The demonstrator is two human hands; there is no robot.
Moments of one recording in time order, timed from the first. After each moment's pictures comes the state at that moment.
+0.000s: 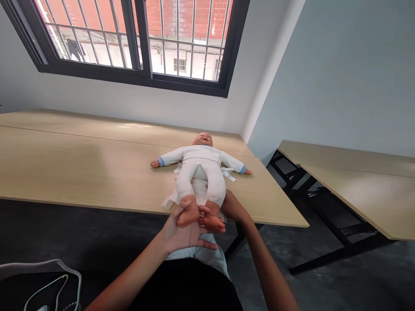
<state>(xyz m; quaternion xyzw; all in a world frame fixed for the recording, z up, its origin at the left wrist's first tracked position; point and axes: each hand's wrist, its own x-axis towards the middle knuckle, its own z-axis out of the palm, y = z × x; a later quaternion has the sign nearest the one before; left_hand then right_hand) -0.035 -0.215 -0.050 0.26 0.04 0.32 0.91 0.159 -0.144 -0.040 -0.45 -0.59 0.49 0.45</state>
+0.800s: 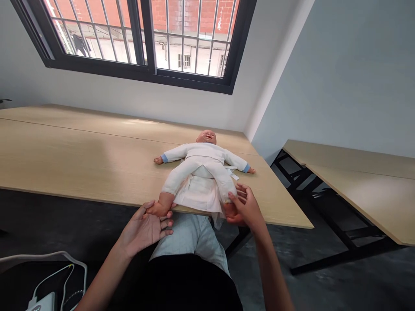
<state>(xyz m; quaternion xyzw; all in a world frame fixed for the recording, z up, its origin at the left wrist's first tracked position) -0.120 -0.233 -0.059 0.15 0.20 0.44 0.86 0.188 -0.169 -0.044 -0.55 -0.56 0.35 0.51</state>
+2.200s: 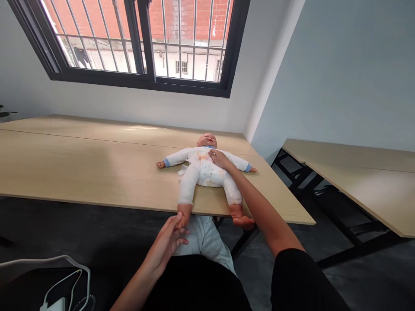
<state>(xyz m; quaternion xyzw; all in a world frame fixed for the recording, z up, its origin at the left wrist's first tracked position) -0.062 -0.257 -0.072 0.24 0.47 0.53 0.67 0.131 0.035 -0.013 -0.49 -0.82 0.15 0.27</state>
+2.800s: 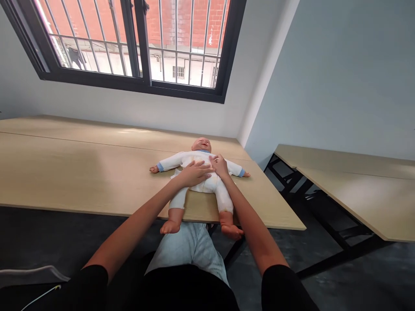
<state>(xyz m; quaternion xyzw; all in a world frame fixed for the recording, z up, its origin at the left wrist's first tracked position) -0.024 -0.060 0.009 0.88 0.40 0.19 0.17 0.146 0.027 -0.029 -0.59 -0.66 0.19 0.43</state>
